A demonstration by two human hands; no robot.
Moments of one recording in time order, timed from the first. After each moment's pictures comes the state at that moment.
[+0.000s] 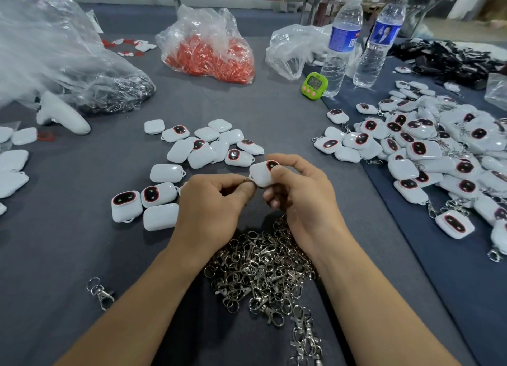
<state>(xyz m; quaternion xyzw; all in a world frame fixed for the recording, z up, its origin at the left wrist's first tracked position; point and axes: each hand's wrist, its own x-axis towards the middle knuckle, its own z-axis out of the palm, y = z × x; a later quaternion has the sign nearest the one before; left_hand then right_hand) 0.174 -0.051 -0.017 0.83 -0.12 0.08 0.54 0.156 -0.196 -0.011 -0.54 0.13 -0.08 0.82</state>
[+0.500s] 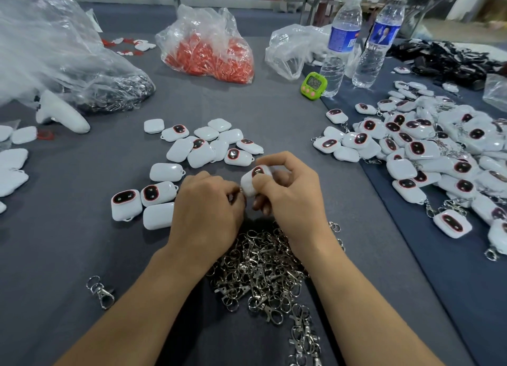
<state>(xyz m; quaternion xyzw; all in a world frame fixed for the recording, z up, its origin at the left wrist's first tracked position) 0.172 -0.045 -0.022 0.92 -0.20 0.20 0.26 0.149 -0.185 -0.018 -0.70 0.08 -0.14 0.70</state>
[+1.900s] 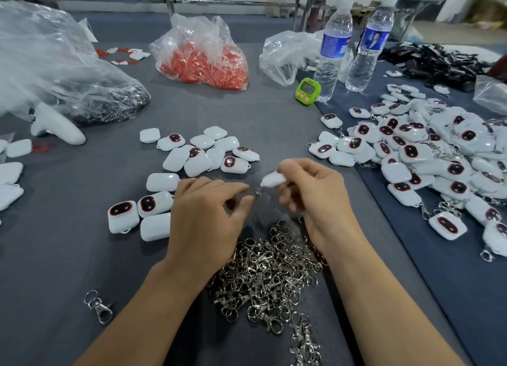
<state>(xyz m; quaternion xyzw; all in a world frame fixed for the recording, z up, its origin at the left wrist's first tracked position) 0.172 -0.046 -0.025 0.89 -0.23 0.25 0.32 0.154 -0.218 -0.002 -0.60 0.18 -0.12 0.77</state>
